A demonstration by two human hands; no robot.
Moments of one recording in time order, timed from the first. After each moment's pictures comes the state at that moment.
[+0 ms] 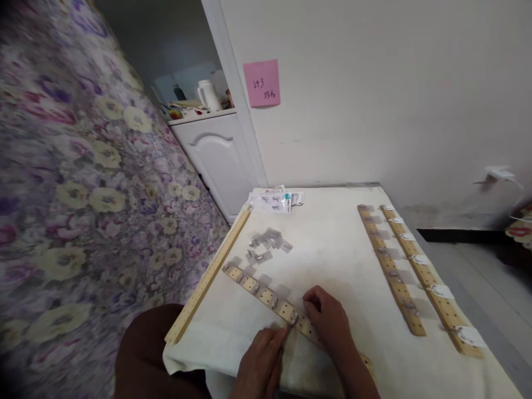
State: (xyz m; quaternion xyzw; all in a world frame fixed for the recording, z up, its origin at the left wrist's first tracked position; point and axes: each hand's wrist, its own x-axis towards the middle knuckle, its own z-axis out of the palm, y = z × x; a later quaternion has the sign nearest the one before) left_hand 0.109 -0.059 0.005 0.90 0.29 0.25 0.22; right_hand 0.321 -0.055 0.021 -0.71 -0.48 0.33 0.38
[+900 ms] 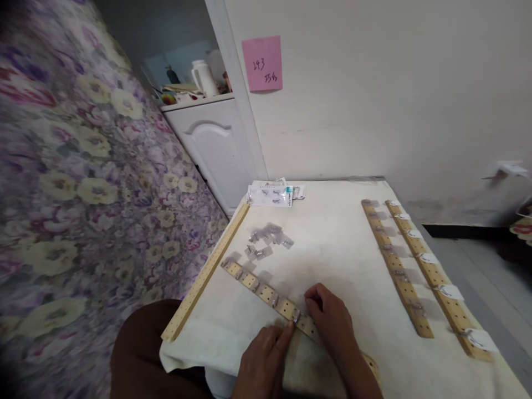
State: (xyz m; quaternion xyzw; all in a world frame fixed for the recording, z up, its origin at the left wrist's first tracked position) left_hand 0.117 -0.058 0.004 0.92 0.35 0.10 0.13; right_hand 0.323 -0.052 0.017 -0.72 -0.48 0.33 0.37
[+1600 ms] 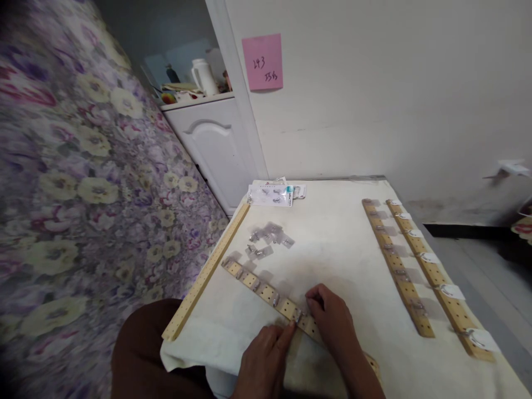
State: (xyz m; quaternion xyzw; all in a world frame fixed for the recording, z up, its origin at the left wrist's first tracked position) left_hand 0.119 -0.059 0.003 0.92 0.36 0.09 0.13; right_hand 0.324 -0.053 0.016 -0.72 -0.48 0.33 0.38
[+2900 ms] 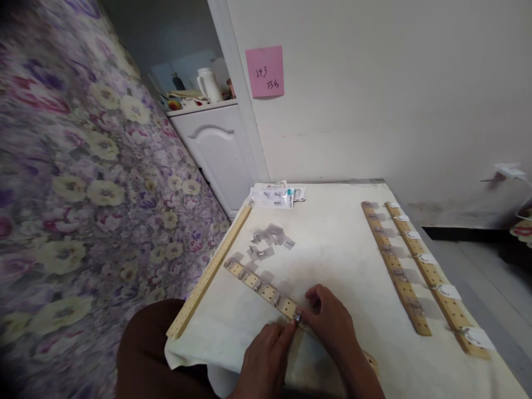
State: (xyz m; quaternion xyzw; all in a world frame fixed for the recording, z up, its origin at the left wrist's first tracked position) left_hand 0.121 -0.059 0.011 0.92 0.35 0.11 0.12; right_hand 0.318 -0.056 0.023 -0.74 -0.49 0.32 0.32
